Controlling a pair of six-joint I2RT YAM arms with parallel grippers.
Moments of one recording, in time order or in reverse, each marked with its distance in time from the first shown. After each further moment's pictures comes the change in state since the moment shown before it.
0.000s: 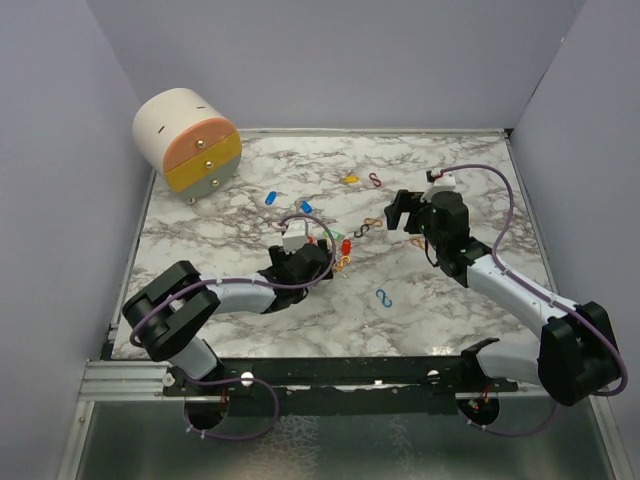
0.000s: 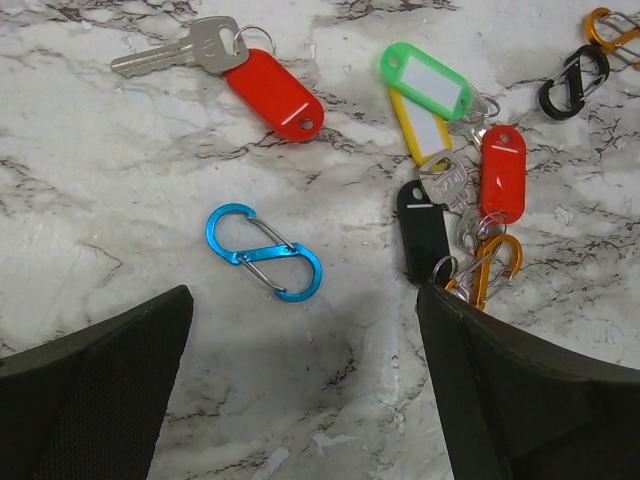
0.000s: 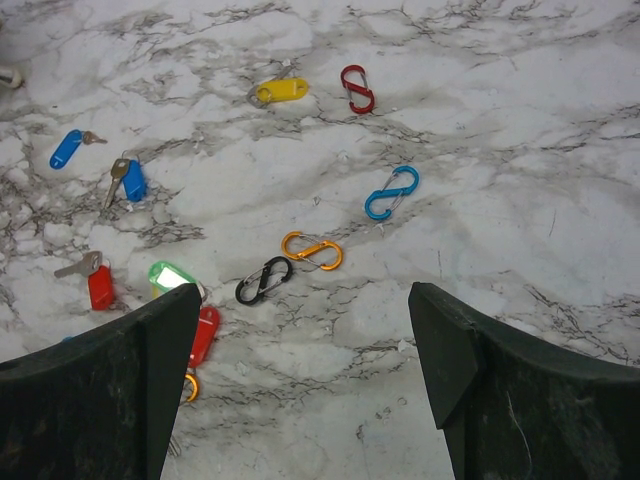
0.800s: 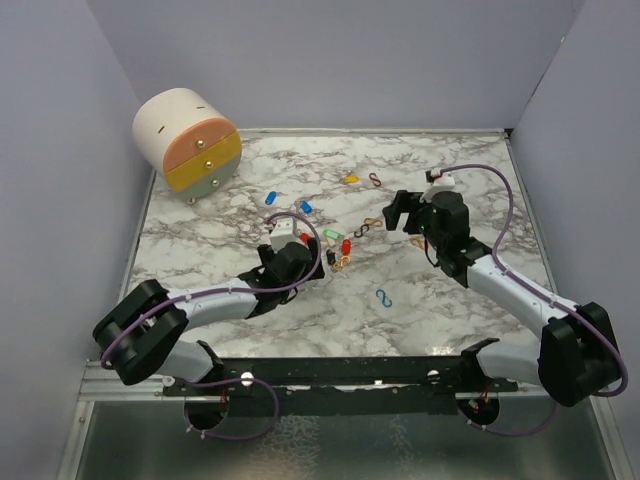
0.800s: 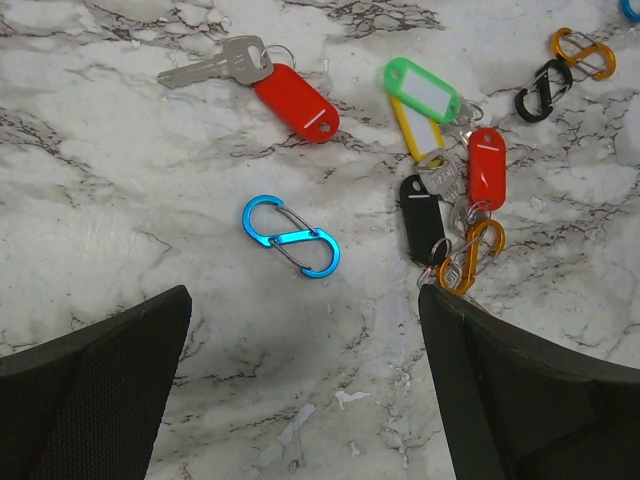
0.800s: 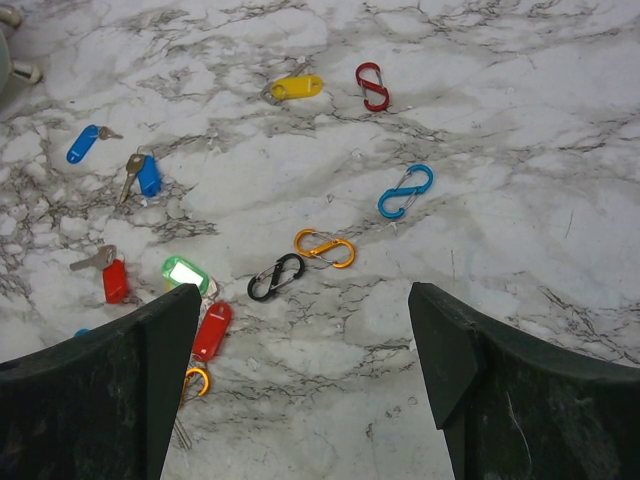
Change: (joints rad) left arm 0.054 -0.189 -0.056 -0.061 0.074 0.039; right arm 0.000 -0.003 0.000 0.000 -0.027 0.008
